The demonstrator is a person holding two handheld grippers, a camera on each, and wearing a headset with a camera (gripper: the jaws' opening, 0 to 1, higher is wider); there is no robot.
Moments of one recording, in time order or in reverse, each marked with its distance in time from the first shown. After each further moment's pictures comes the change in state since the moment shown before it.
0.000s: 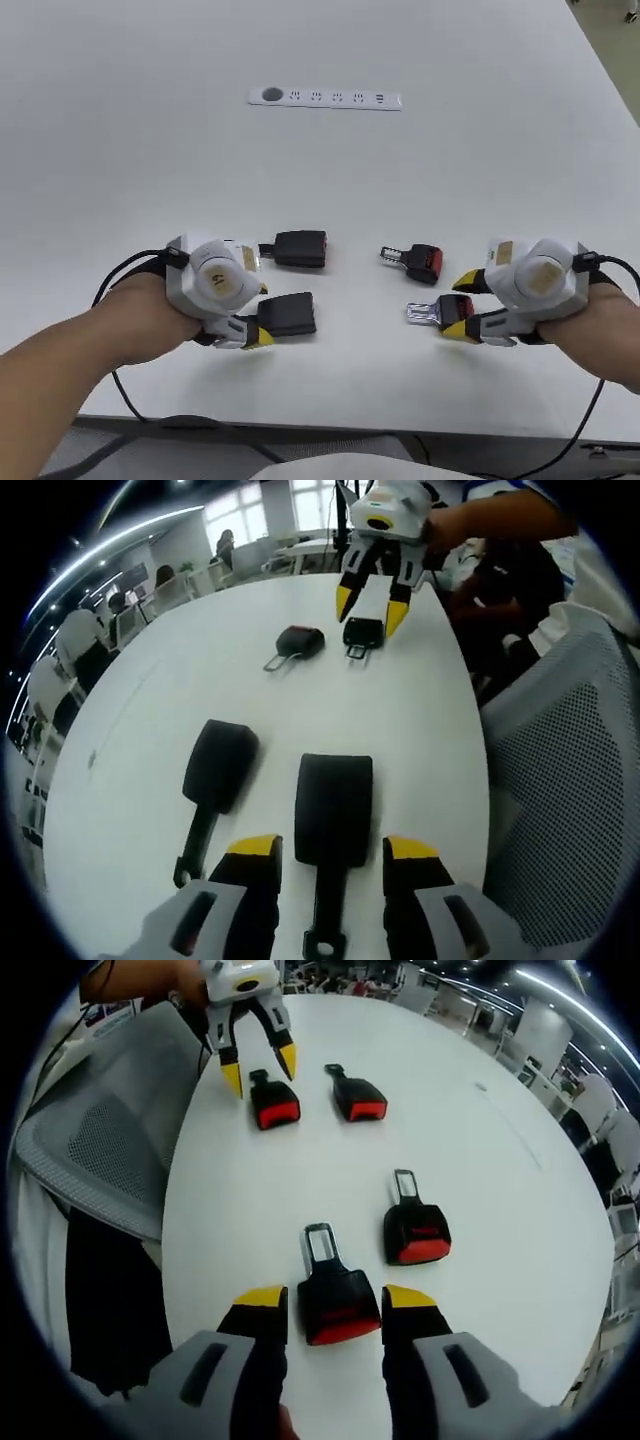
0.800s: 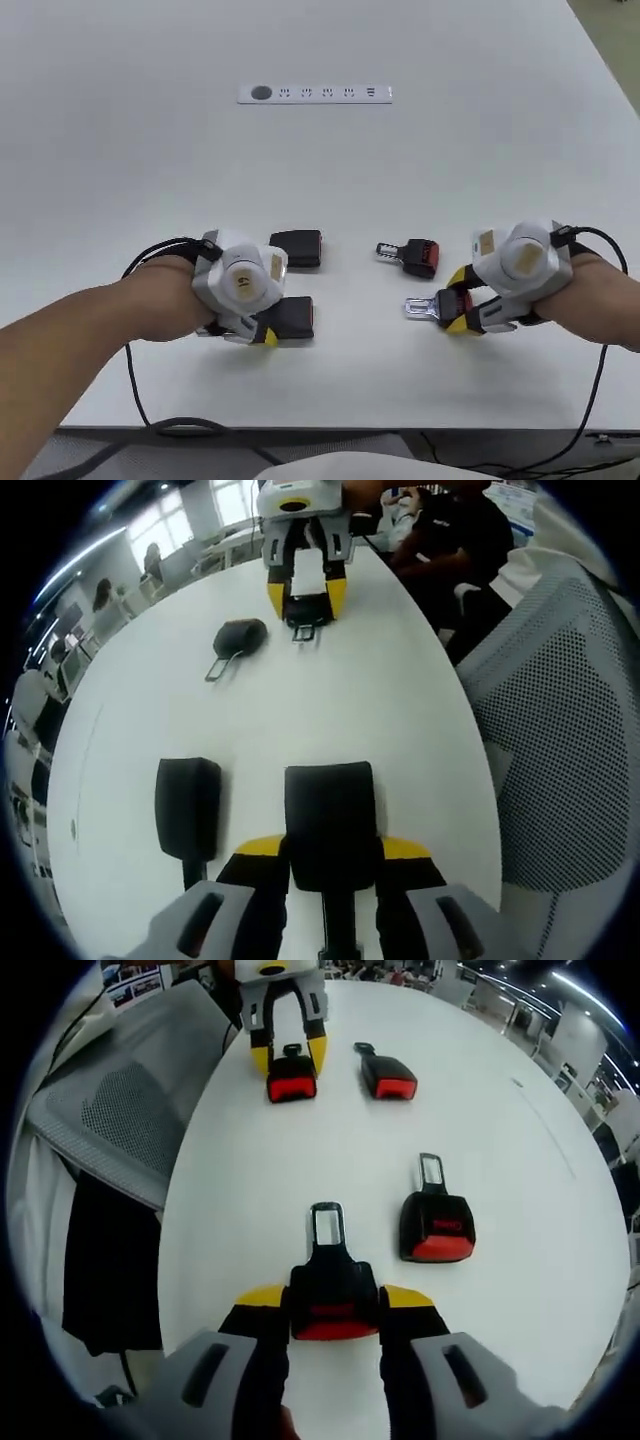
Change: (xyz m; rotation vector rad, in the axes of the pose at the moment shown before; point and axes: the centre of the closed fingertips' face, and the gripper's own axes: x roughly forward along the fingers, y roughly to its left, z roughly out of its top) left arm 0.022 -0.011 0.006 0.247 0.107 -0.140; right arm 0.017 0.001 -0.018 -0.105 0.065 0.127
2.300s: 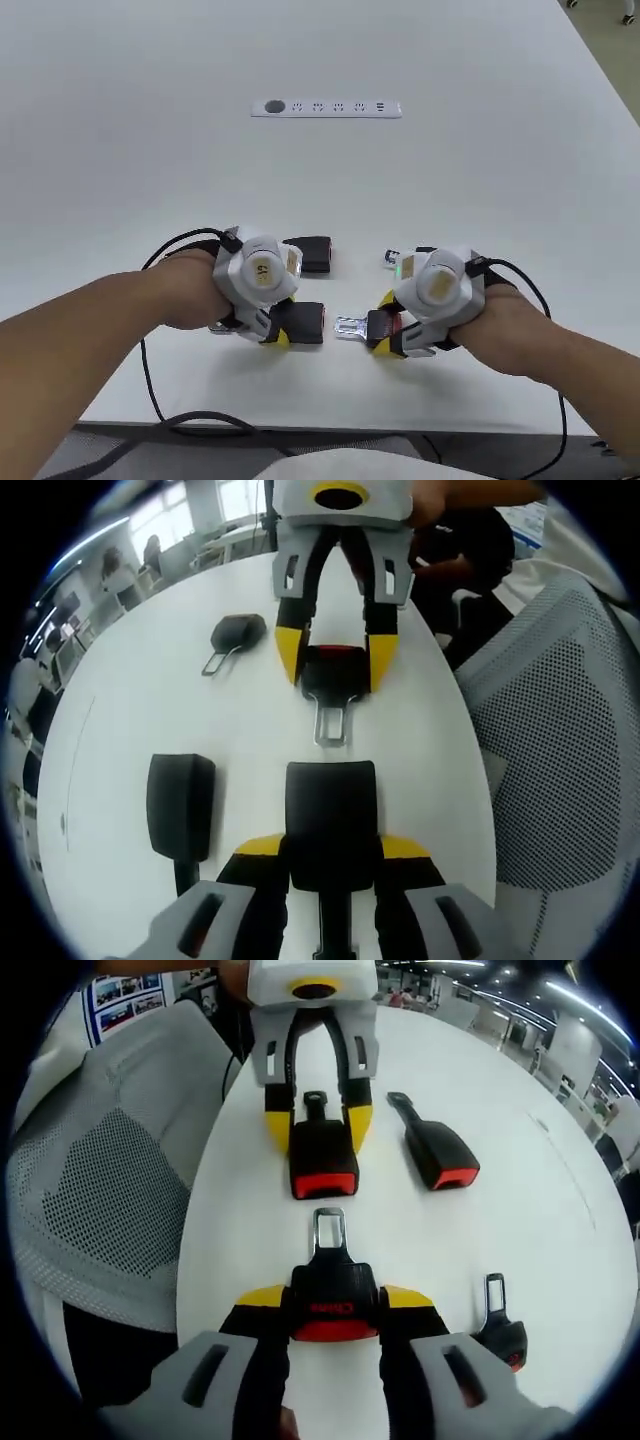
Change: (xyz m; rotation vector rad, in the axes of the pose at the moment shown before) left arm 0.004 0.001 -0.004 -0.037 -0.001 -0.042; right arm 0.048 0.037 0.105 0.023 -0.115 -0.011
